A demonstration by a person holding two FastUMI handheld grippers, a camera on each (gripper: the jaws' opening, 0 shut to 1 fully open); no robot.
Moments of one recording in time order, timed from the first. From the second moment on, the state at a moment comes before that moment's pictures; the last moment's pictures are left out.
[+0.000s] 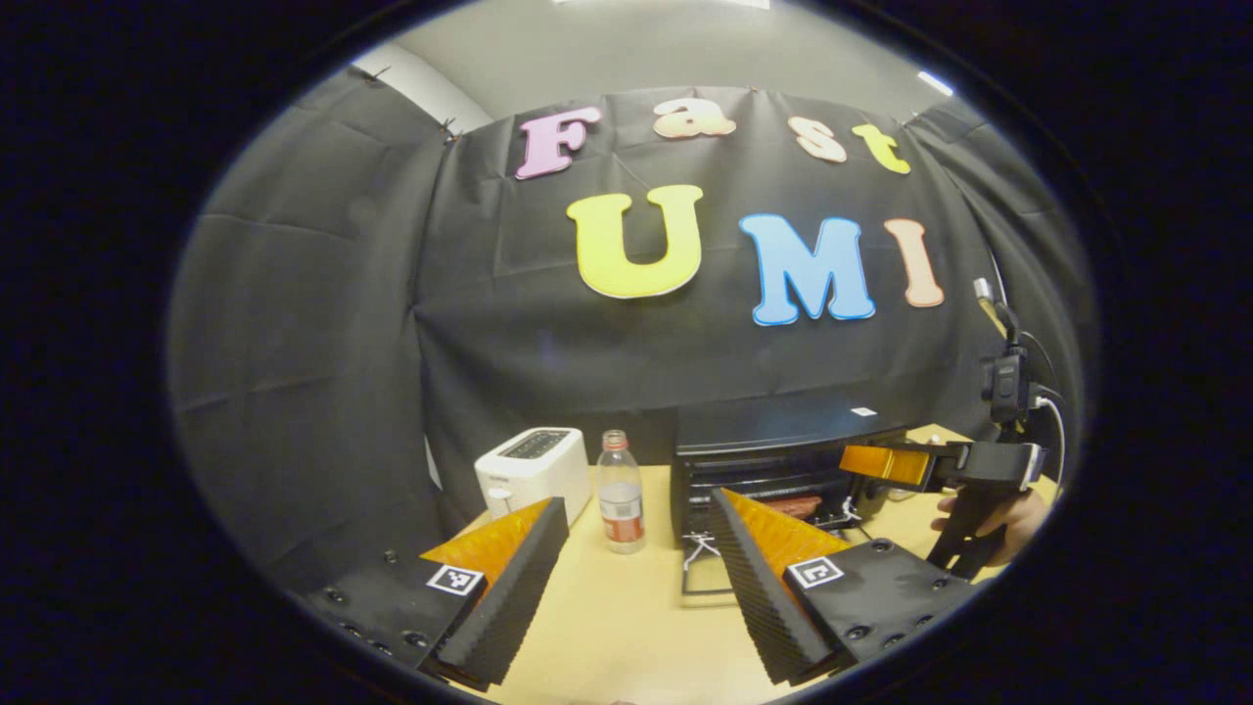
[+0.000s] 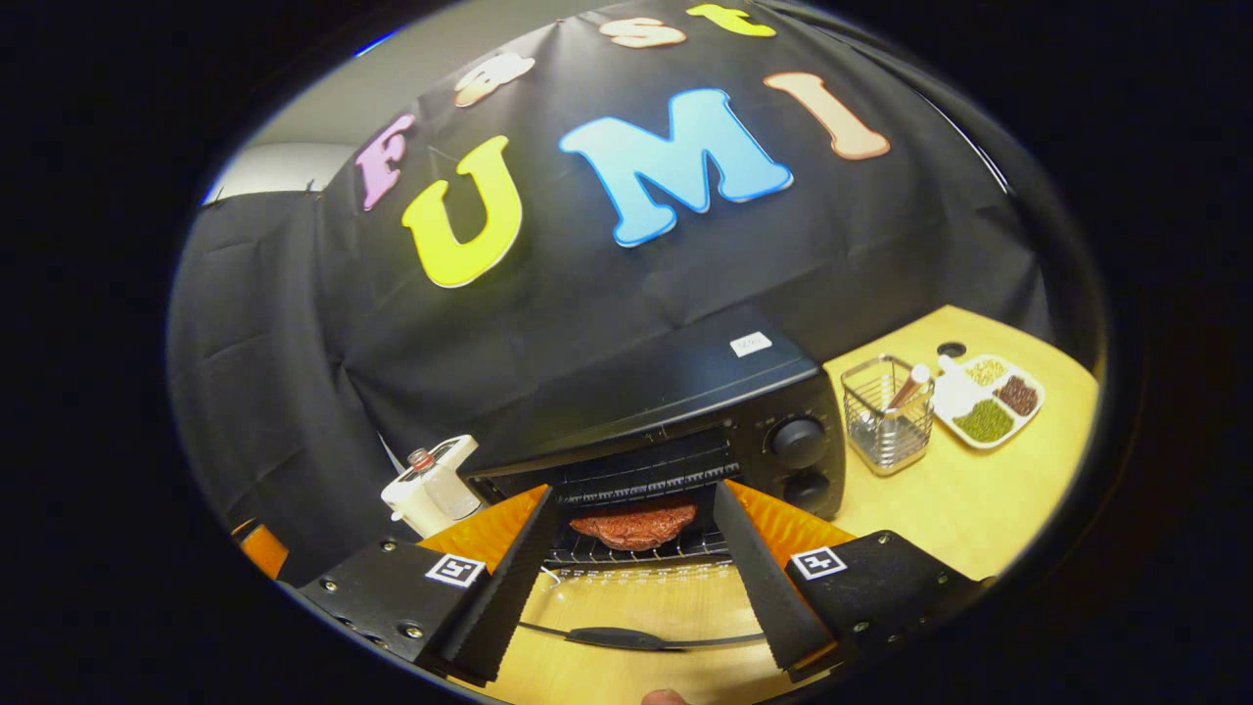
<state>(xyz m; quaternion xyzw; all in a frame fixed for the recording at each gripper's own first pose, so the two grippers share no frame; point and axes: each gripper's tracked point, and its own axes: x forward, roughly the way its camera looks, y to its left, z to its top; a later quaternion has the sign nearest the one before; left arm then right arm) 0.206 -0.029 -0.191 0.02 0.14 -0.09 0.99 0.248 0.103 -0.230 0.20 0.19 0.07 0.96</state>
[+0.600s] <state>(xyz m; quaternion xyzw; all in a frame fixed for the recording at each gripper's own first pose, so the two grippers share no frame) 0.176 -0.121 -0.289 0.00 0.25 -0.18 0.95 0.149 0.034 -0.199 0.08 0.16 0.01 0.98</state>
